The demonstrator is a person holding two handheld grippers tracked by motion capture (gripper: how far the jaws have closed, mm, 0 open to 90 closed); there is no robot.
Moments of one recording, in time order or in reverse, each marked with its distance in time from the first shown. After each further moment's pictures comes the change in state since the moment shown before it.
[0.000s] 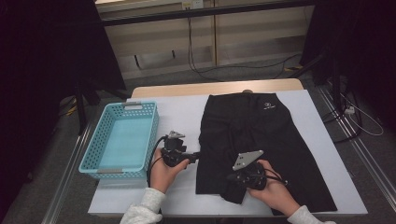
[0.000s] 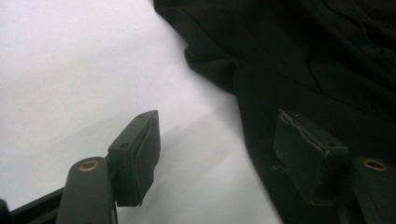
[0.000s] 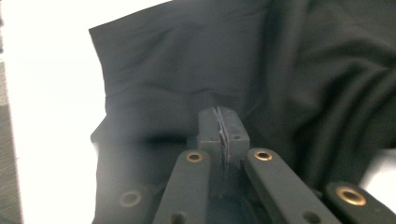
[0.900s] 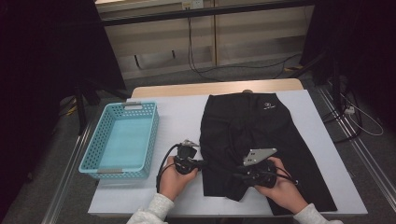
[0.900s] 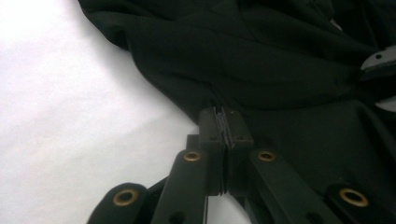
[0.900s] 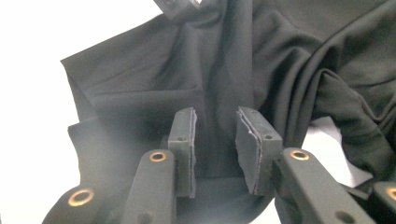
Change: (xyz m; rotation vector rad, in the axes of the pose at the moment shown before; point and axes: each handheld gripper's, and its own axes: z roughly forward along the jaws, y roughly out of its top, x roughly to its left) left arm -0.036 -0.009 0.012 0.118 -0.121 0.024; right arm -0.013 -0.012 -0.019 -0.059 -0.065 0.028
